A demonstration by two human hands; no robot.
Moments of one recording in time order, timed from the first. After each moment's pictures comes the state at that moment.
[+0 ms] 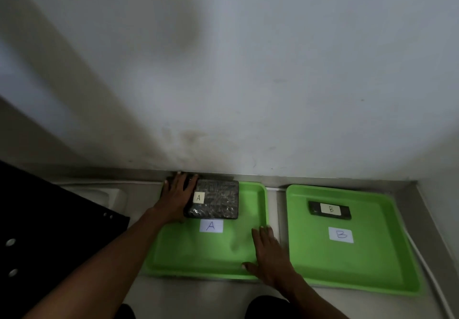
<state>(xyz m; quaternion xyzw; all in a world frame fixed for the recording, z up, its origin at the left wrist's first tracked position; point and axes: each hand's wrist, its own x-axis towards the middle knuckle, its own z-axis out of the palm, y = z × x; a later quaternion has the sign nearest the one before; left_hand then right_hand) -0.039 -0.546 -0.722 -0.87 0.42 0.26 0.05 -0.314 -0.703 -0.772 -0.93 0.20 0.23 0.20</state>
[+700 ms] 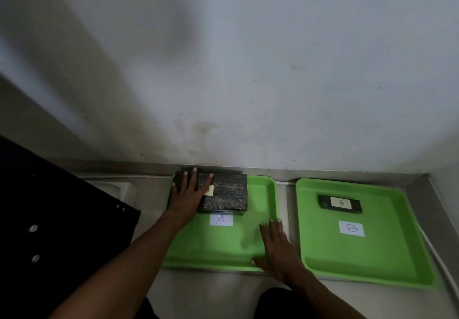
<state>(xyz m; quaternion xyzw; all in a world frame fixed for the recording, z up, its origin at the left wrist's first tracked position) -0.060 -0.540 -0.735 -0.90 0.39 0.20 0.04 -0.317 -0.693 -0.782 -0.93 0.21 0.22 0.19</state>
